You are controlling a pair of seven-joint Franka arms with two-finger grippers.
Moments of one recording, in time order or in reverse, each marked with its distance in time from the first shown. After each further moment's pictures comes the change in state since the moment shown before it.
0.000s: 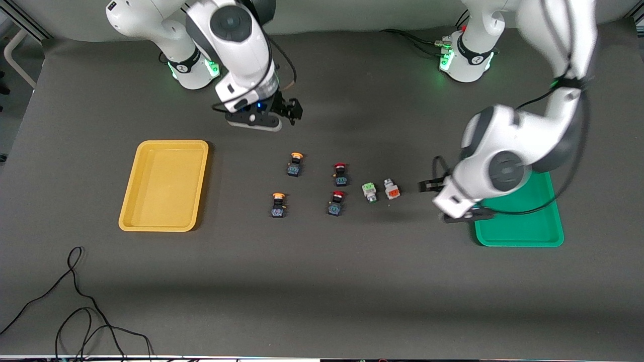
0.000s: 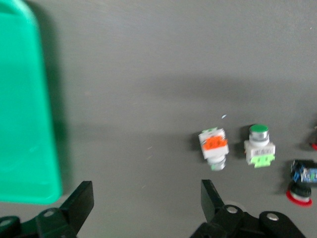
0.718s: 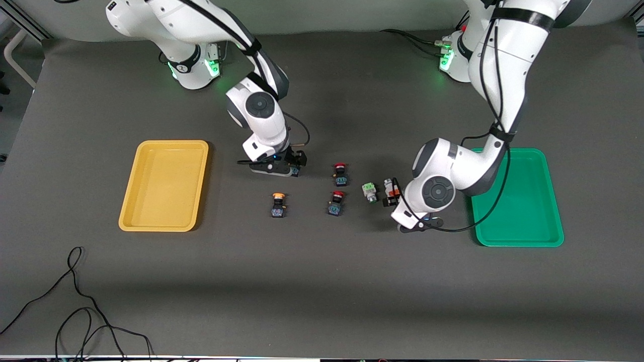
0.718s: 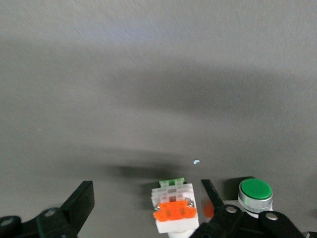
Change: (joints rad) left arm -0.090 0.219 -0.001 0.001 0.000 0.233 -0.143; right arm -0.004 0.383 -0.020 -0.139 -0.082 0.576 -0.001
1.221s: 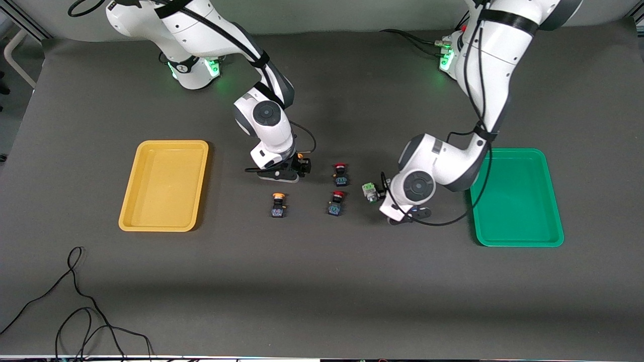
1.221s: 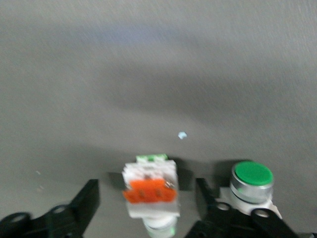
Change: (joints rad) left arm -0.067 0.008 -0.001 -0.026 0.002 0.002 -0.136; right arm 0.005 0.061 0.004 0.057 0.000 0.029 -0.001
